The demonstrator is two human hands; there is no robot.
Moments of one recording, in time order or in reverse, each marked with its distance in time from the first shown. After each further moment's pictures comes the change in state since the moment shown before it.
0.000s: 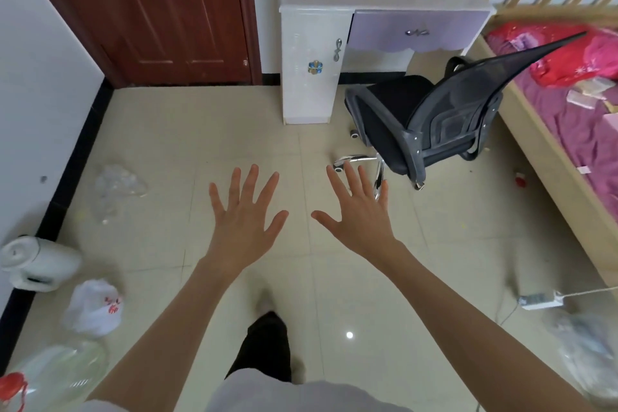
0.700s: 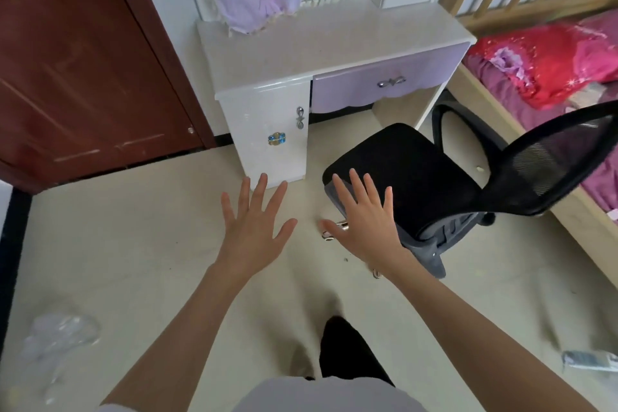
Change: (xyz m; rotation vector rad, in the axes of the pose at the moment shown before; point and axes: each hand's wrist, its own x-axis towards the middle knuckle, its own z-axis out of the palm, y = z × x) left_hand 0.475 -0.006 0.020 -0.017 -0.114 0.227; right_hand 0.406 0.122 -0.042 0.058 0.013 0.228
